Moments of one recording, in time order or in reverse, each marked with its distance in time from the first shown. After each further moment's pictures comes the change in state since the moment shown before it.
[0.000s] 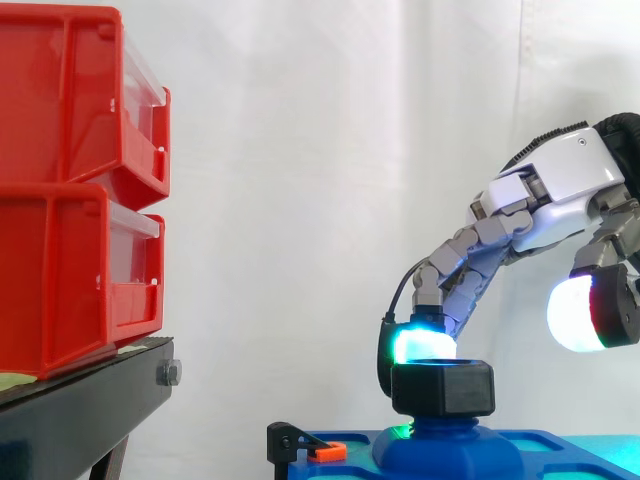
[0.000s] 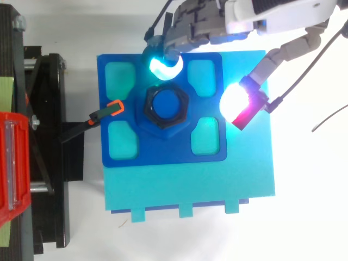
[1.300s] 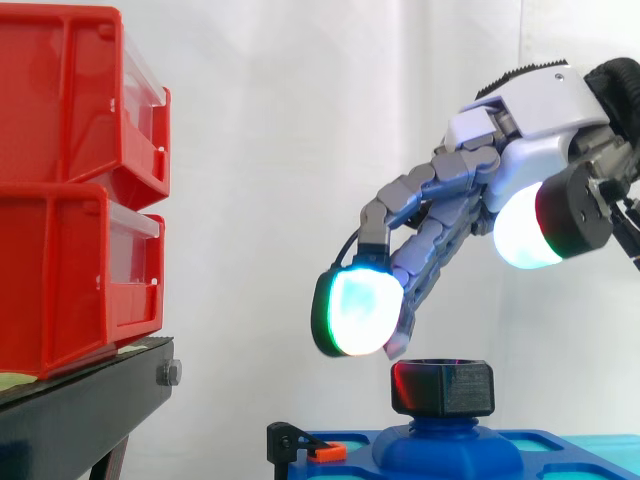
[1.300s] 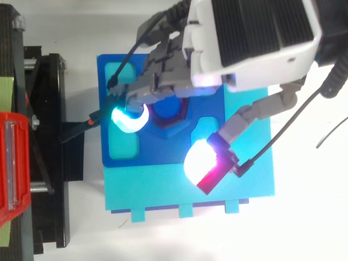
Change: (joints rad) arm 0.108 -0.002 0.019 0.075 0.114 0.192
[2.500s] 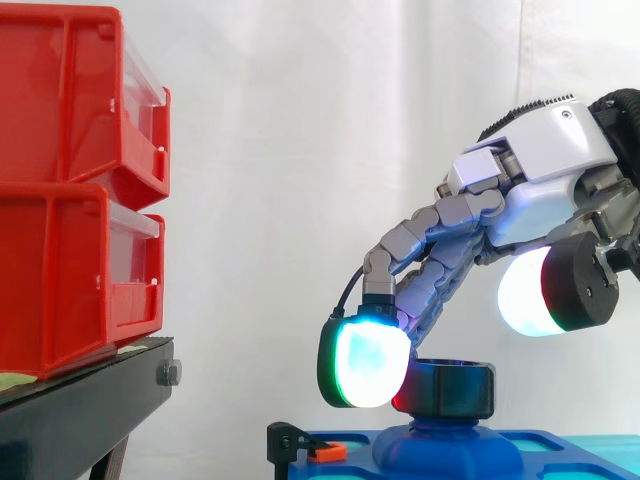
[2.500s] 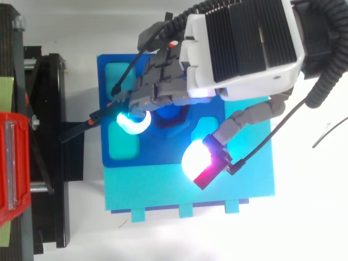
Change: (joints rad) arm 0.009 0.000 -0.043 0.023 0.029 -0.060
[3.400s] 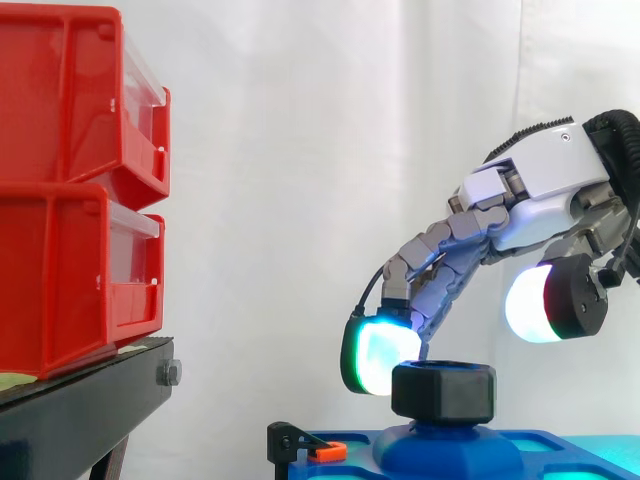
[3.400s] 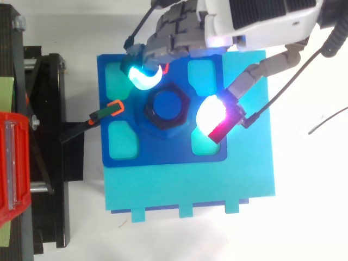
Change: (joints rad) arm -0.080 0.000 0.004 -0.019 -0.077 -0.087
